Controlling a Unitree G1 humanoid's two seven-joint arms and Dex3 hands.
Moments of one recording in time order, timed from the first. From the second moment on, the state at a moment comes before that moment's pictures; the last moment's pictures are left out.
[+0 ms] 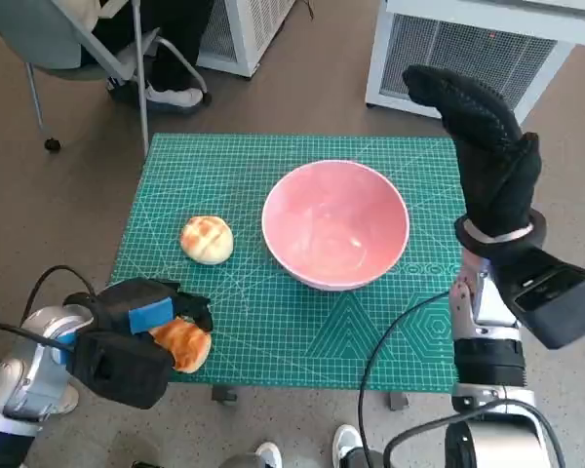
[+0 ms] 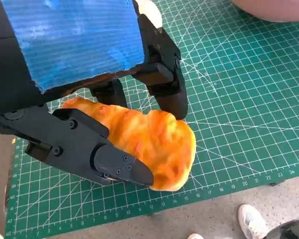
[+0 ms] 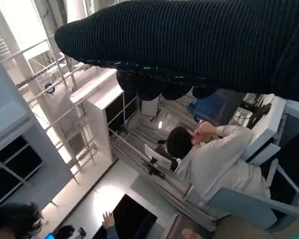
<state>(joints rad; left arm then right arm) -0.21 0.85 -0.20 0.02 0.41 -0.23 -0.72 -0.78 -0.16 -0.15 0.57 0.27 -0.81 0.46</state>
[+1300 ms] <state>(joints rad) -0.36 0.88 0.02 -0.08 0.19 -0.33 -0.73 -0.78 -0.16 -0.15 0.56 0.27 -0.80 0.46</state>
